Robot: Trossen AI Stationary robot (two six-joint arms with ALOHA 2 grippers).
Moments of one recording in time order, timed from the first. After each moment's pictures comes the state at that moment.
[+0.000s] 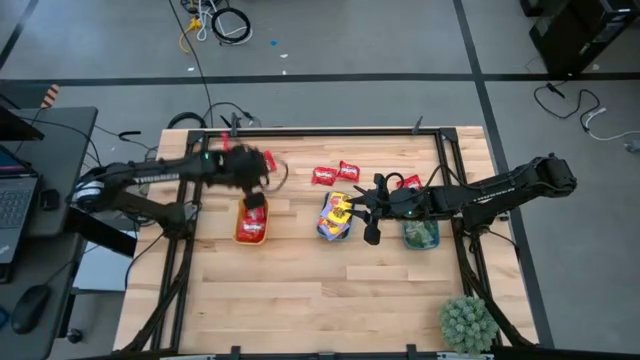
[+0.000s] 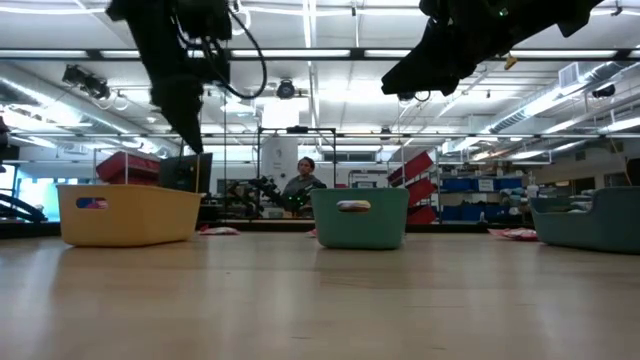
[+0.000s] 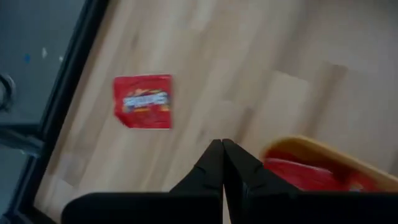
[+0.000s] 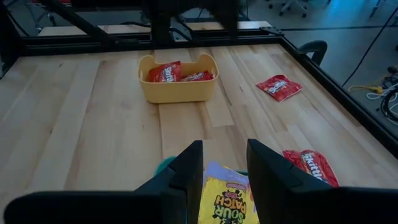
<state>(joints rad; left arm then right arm) 0.26 1.22 0.94 -0.85 -0.30 -0.05 0.11 1.24 0.70 0.10 0.31 0.11</state>
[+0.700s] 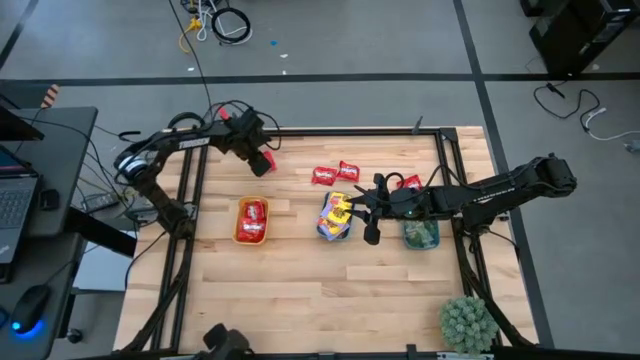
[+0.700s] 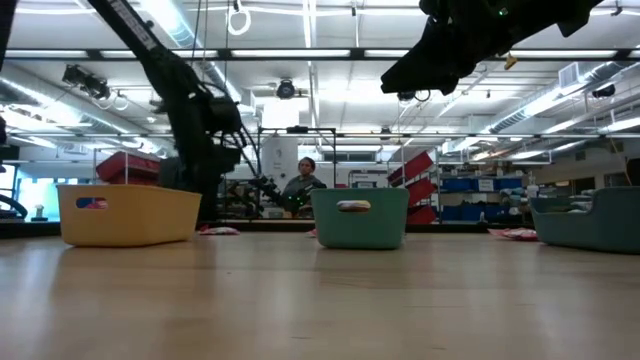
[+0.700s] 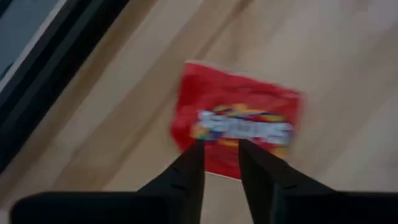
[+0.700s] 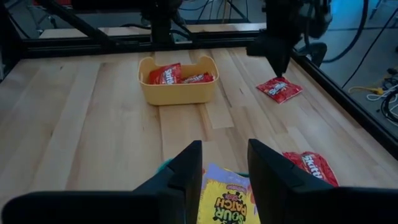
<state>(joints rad) 0.85 1.61 0.94 -0.52 0.02 0.17 0.11 1.24 0.70 0.11 0.31 0.11</state>
